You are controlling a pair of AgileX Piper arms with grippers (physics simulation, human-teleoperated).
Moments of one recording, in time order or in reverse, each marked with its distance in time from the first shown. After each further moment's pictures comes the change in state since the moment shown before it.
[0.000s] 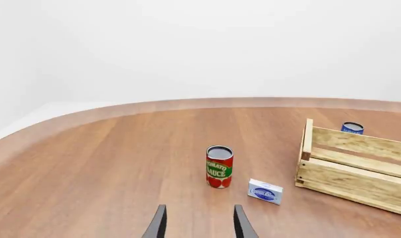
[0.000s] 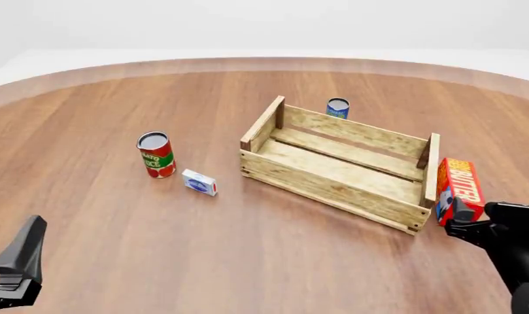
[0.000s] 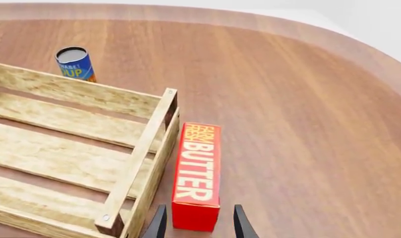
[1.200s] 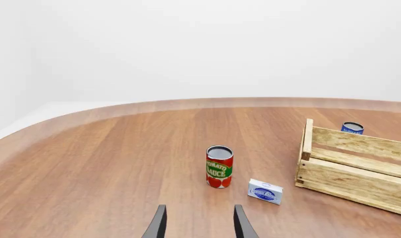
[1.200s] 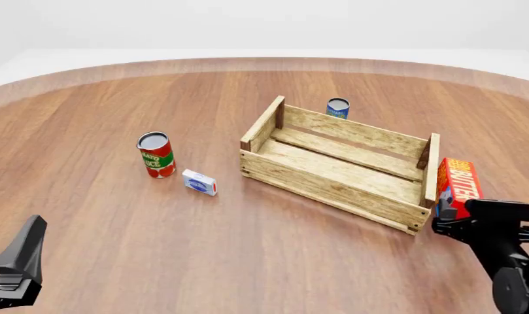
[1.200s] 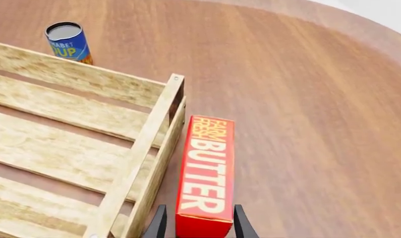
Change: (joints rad) left arm 0.000 0.000 0.000 0.000 0.000; right arm 0.020 0.199 -0.106 -0.024 -0.020
